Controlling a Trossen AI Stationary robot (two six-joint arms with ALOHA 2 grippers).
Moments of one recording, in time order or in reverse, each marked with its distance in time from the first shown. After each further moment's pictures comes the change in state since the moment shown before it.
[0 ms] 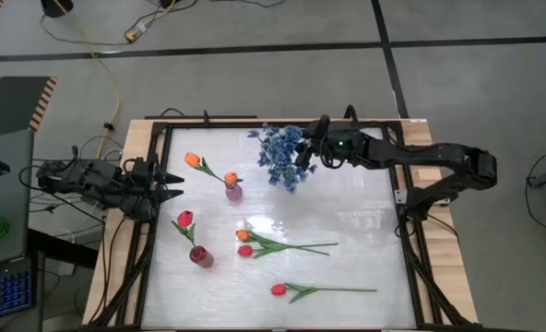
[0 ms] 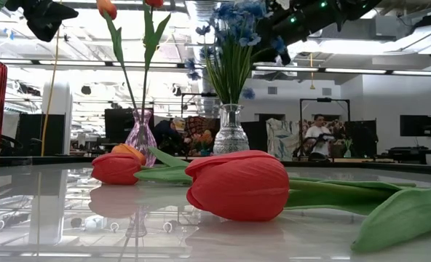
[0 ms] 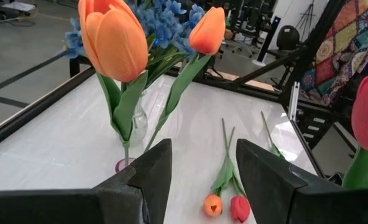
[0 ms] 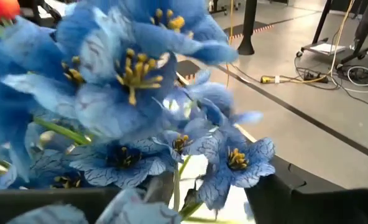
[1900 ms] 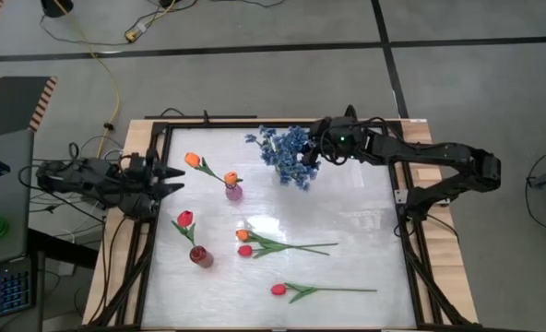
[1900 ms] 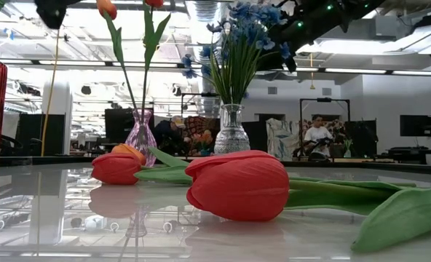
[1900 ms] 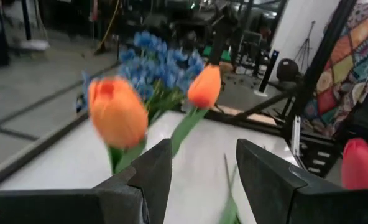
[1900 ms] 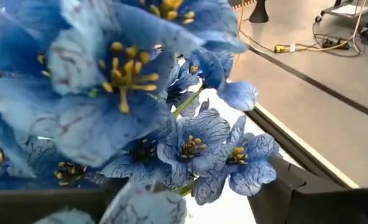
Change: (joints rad) left arm 0.000 0.033 0.001 0.175 -0.054 0.064; right arm -0.049 -0.036 0.000 -0.155 -0.113 0.038
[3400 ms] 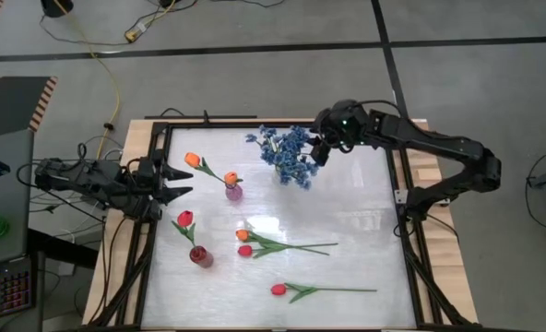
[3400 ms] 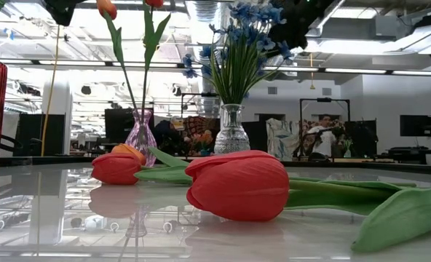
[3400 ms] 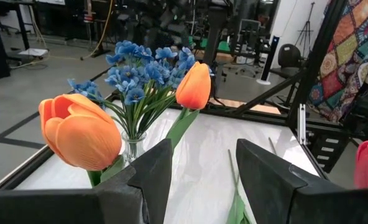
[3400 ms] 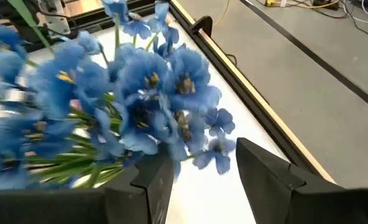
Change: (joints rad) left arm 0.000 0.102 0.000 0.080 0.011 0.076; right arm -0.023 0.000 0.322 -0.574 0.014 -0.073
